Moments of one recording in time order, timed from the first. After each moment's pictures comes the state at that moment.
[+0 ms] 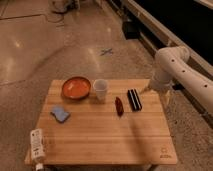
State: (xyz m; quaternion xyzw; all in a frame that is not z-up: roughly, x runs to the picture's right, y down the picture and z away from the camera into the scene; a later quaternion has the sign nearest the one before) arm 0.251 0.049 0.748 -0.30 -0.20 -0.42 0.83
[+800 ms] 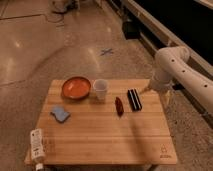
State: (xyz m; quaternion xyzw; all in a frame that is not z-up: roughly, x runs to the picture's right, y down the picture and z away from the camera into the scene) arm 0.251 0.049 0.748 -0.30 -0.20 -0.42 0.83
